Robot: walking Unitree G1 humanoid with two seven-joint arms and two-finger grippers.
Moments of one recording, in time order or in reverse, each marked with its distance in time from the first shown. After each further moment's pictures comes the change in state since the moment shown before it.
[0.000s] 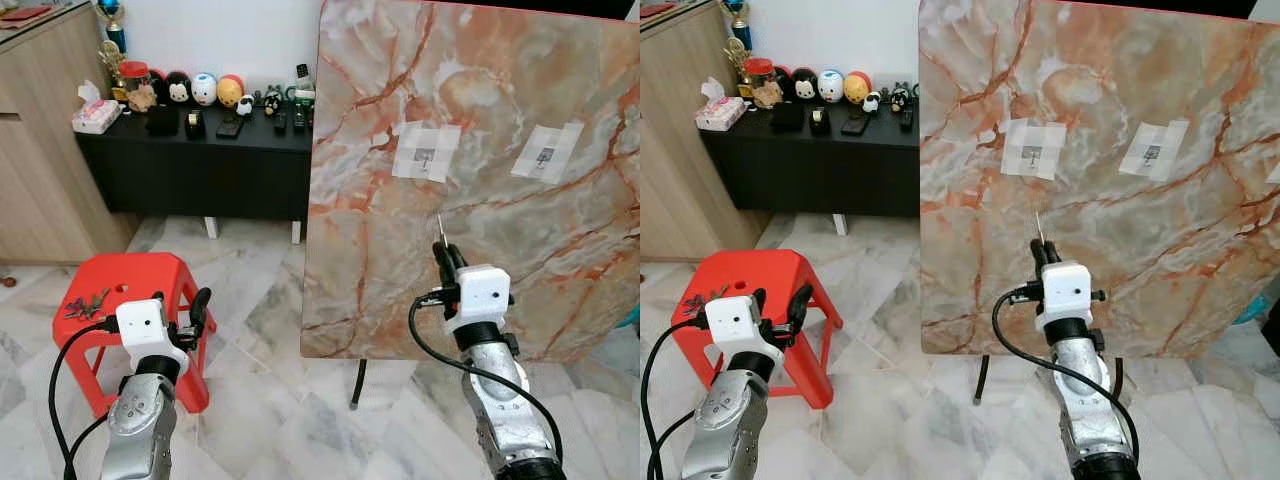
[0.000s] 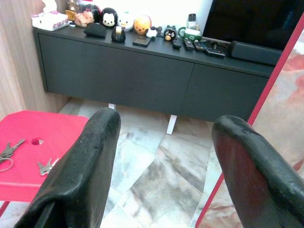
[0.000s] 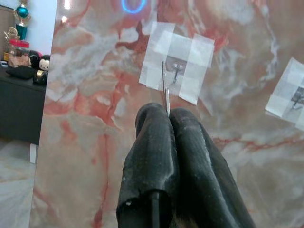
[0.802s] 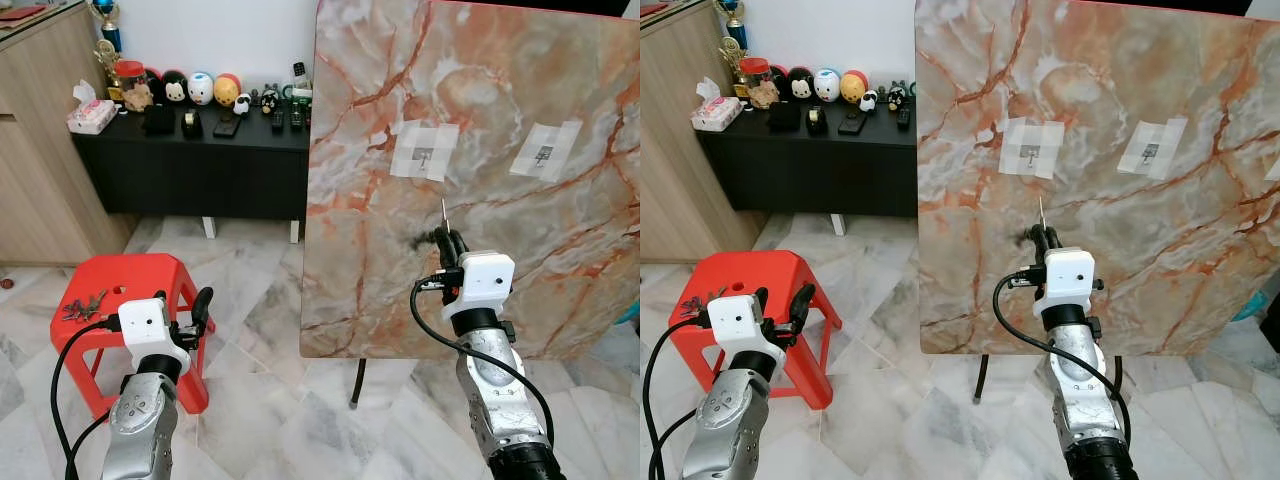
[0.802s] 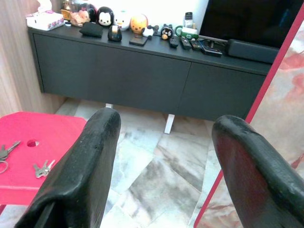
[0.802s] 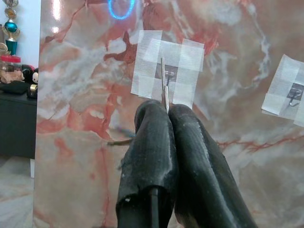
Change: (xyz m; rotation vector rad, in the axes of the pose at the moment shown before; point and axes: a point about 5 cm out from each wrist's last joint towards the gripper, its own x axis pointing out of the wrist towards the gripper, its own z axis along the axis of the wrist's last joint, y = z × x) left arm 0.001 -0.002 0.000 0.001 -0.001 -0.010; right arm 0.011 0.000 0.008 0.072 -0.028 -0.039
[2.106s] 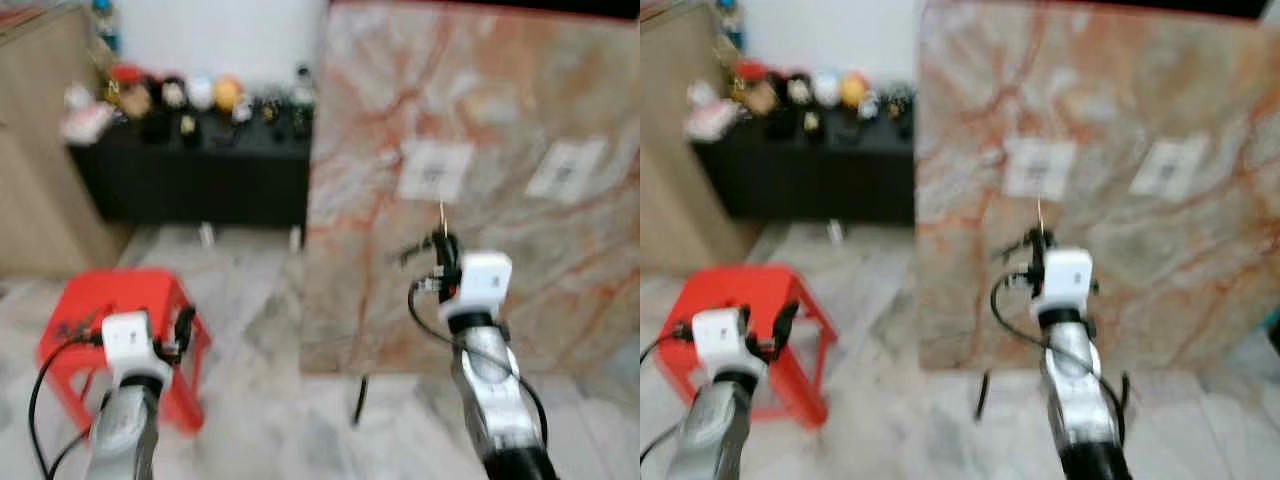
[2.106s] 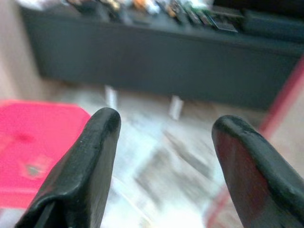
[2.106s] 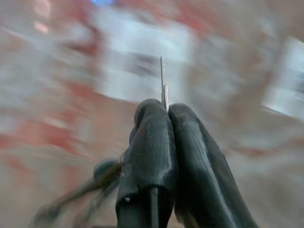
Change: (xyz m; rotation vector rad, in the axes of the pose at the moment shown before) left arm -0.015 0.013 -0.031 0.016 0.127 0.023; right arm -0.006 -0.009 -0.008 0.006 0.031 -0.049
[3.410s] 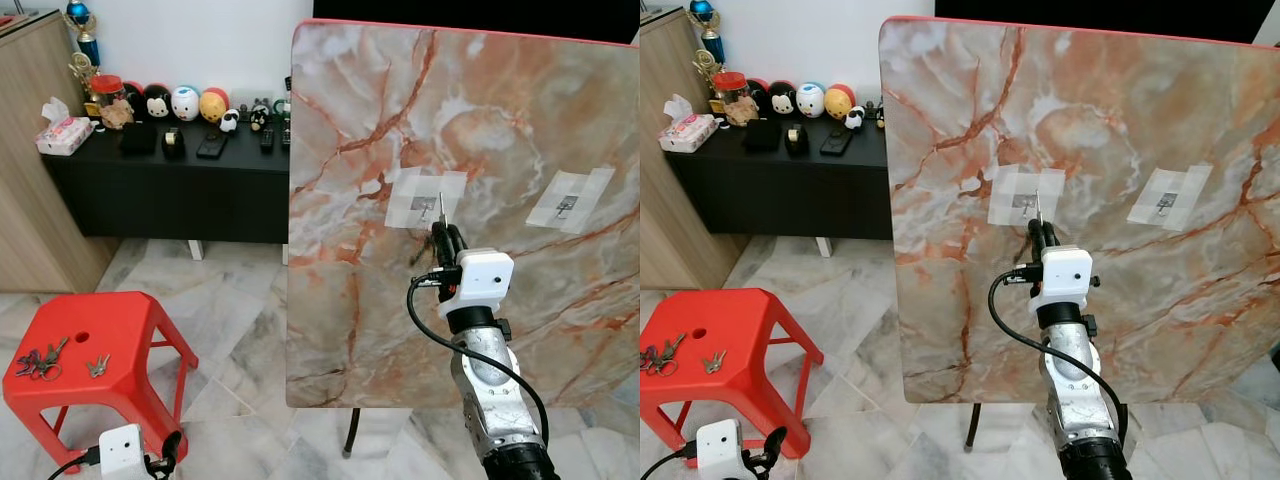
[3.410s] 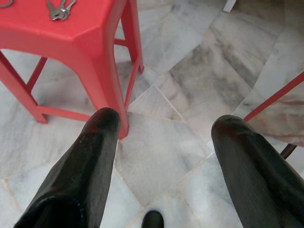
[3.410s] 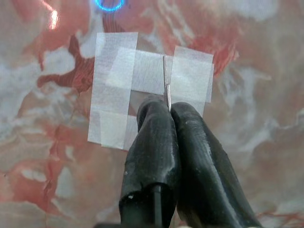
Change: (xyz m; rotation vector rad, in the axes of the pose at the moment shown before) left arm -0.074 0.045 -0.103 -0.018 0.434 0.209; right arm 0.009 0.017 0.017 0.010 -0.080 0.046
